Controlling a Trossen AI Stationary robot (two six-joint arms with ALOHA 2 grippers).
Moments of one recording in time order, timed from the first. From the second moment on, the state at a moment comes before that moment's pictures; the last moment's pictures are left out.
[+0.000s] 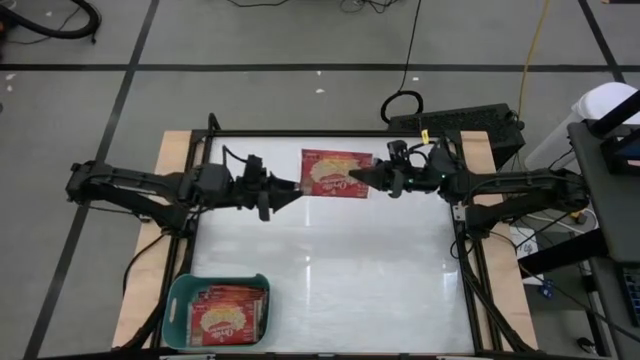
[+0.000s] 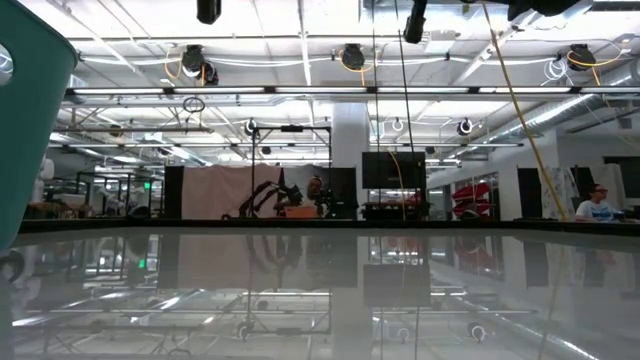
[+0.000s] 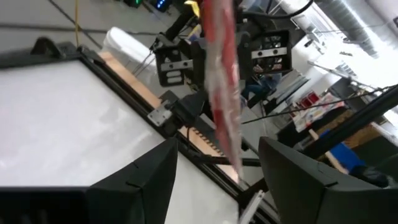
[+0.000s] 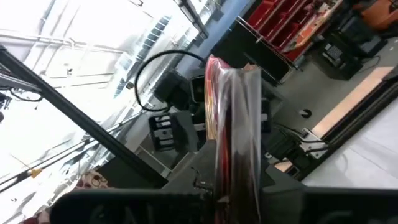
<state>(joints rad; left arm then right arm) -0.10 1.10 0.94 0.08 -0.21 -0.75 -0.13 1.12 0.74 0.59 -0.12 0.94</state>
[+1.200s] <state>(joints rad) 0.16 0.83 0.94 -0.11 0.12 -0.81 0.07 1.42 0.96 0.62 0.13 0.89</state>
